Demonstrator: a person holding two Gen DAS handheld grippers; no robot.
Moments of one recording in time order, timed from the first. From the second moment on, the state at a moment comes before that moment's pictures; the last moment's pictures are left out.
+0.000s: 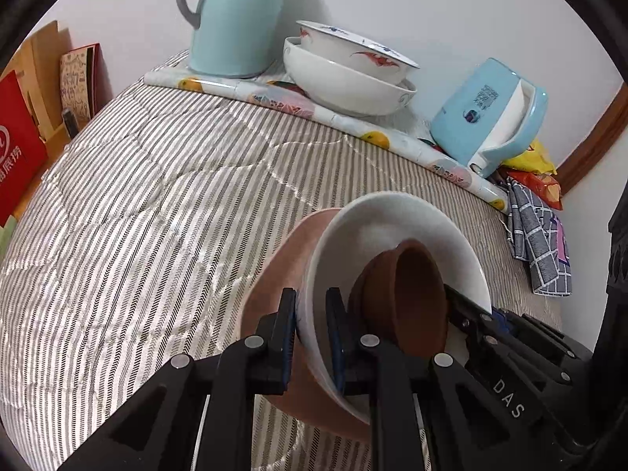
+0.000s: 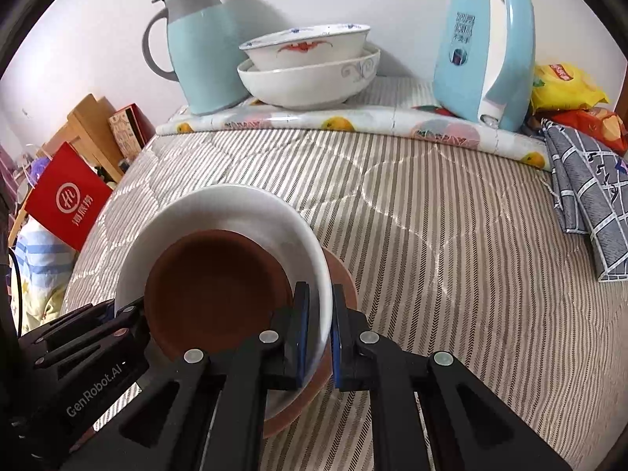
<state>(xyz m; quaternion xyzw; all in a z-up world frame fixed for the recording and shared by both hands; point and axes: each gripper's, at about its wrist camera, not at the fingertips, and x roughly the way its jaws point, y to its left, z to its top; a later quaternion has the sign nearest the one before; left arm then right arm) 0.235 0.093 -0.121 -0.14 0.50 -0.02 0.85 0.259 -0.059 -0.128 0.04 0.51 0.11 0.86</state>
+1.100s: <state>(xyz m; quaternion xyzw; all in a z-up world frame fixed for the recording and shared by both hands) 0.217 0.098 -0.099 -0.12 0.48 0.00 0.87 0.244 -0.066 -0.117 0.04 0.50 0.12 0.86</state>
